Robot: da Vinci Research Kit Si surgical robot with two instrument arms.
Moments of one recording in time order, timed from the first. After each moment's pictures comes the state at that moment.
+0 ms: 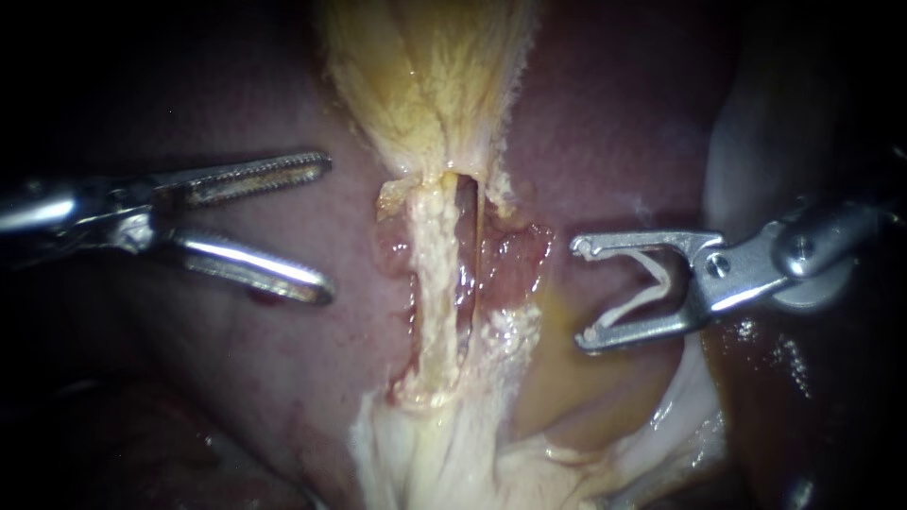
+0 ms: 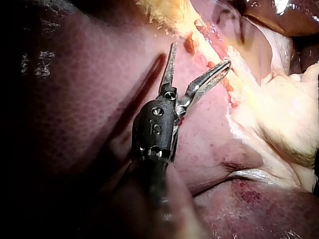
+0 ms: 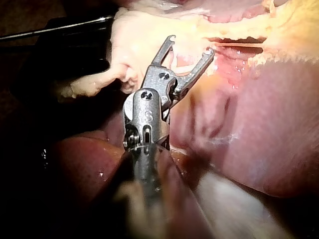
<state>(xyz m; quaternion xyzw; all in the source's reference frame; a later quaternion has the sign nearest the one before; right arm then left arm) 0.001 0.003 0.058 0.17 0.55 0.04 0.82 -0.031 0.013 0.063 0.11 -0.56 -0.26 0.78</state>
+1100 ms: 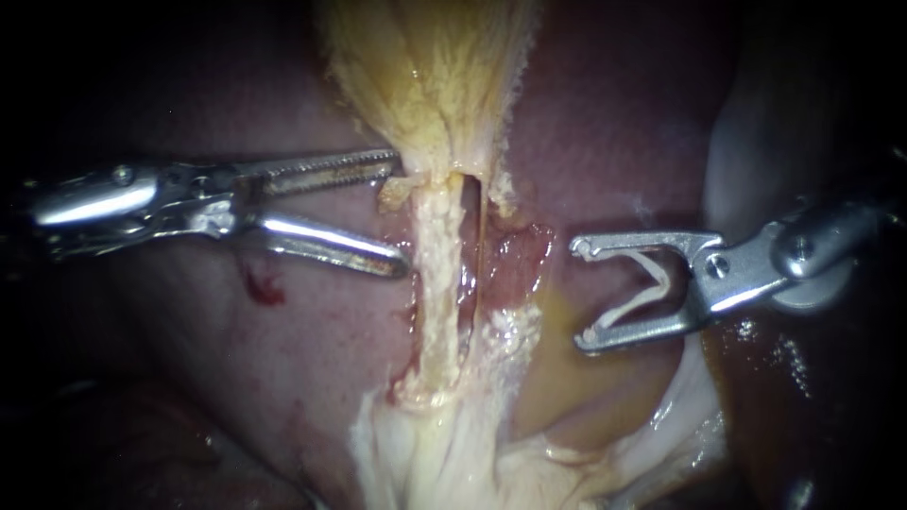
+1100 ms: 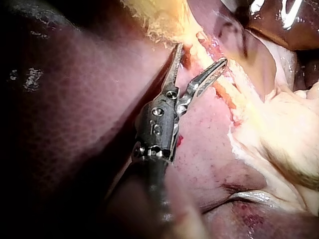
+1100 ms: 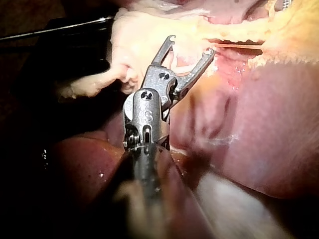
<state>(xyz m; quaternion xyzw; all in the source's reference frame) 0.001 0.003 0.058 0.17 0.55 0.04 0.82 -0.036 0.014 0.068 0.11 -0.55 -0.28 0.78</state>
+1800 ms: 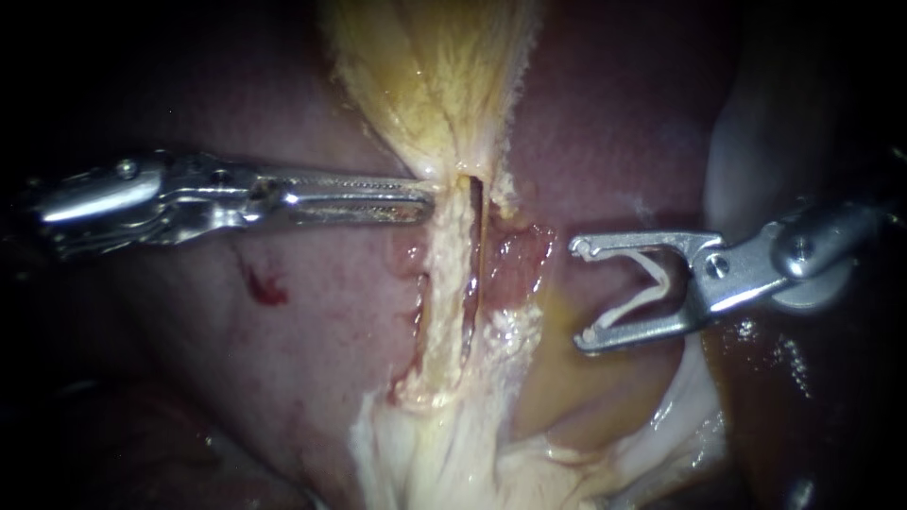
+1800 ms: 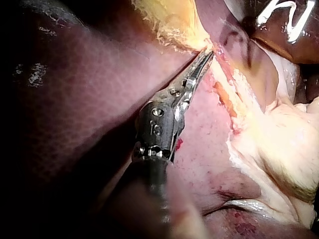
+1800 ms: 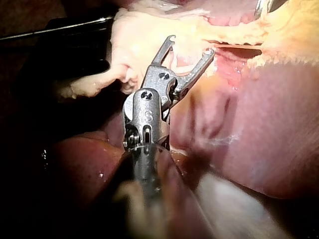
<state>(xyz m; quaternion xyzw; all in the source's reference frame) 0.001 0.003 0.058 0.17 0.55 0.04 0.82 -0.036 0.015 0.067 0.12 -0.53 -0.31 0.78</state>
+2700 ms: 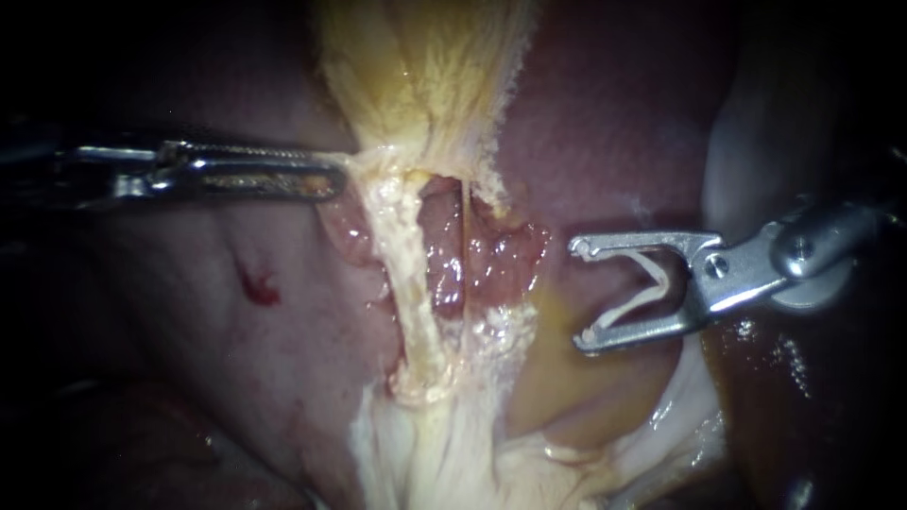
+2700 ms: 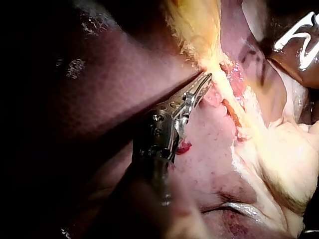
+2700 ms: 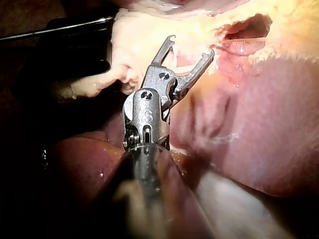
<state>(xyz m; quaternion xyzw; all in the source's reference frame) 0.001 0.003 0.058 0.17 0.55 0.04 0.82 -0.029 0.018 0.060 0.16 -0.50 -0.36 0.77</state>
